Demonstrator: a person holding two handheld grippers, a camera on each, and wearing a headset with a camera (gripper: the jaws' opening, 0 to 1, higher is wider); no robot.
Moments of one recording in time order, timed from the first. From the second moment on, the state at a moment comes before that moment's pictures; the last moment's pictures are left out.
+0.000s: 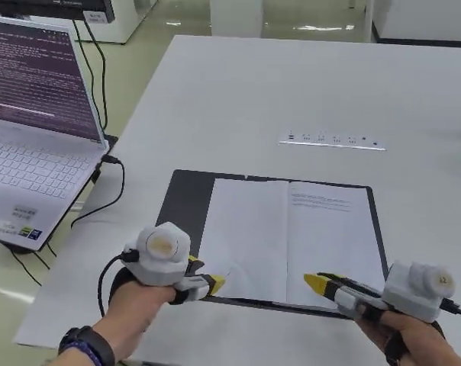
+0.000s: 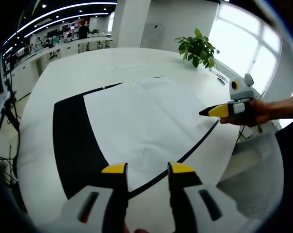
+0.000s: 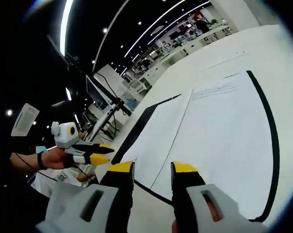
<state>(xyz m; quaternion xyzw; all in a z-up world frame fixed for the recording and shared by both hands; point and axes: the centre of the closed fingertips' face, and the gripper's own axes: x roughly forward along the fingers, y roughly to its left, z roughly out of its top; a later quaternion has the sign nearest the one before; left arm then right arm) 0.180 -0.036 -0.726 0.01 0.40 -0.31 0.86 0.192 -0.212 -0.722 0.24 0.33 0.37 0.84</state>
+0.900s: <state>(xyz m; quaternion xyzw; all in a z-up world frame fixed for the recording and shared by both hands) 0.187 -0.028 -0.669 0.03 0.34 -0.31 0.89 0.195 -0.254 -0.674 0.15 0.28 0.38 0.87</state>
